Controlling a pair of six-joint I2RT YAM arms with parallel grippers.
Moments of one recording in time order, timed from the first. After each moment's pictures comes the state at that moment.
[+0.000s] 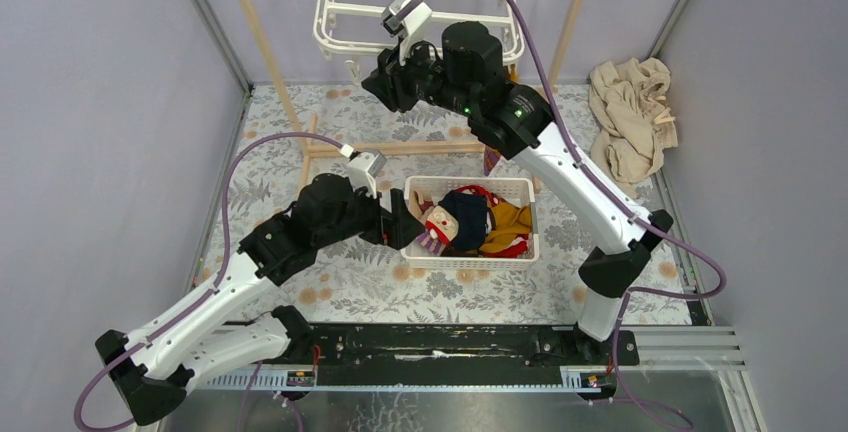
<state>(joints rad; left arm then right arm) -0.79 0.88 0.90 -0.49 0.11 -0.50 0.86 1.80 2.21 -0.50 -0.16 -0.01</state>
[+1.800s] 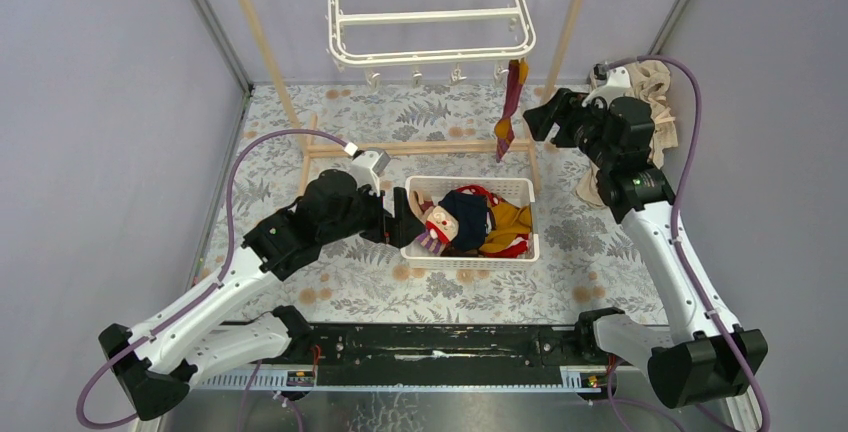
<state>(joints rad) -0.79 0.92 0.93 -0.53 0.09 -0.50 0.17 1.10 1.11 -0.24 -0.20 0.37</state>
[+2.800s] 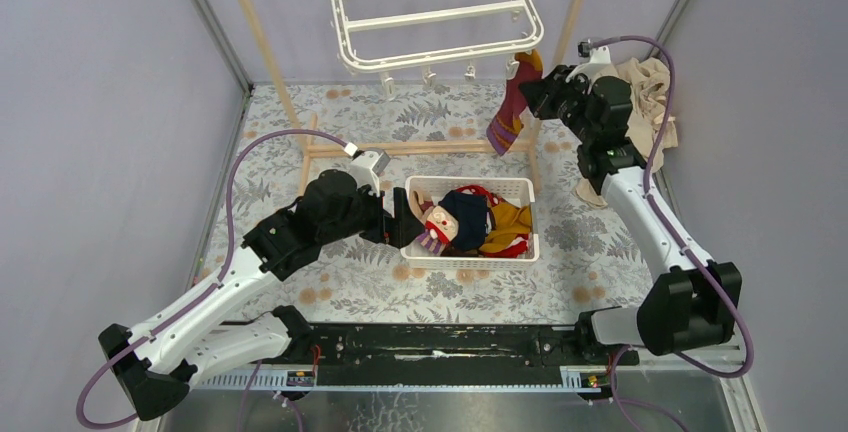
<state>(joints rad) -0.79 0.92 0.93 -0.54 0.09 -0.50 0.17 1.35 1.13 0.16 -0.31 0.40</state>
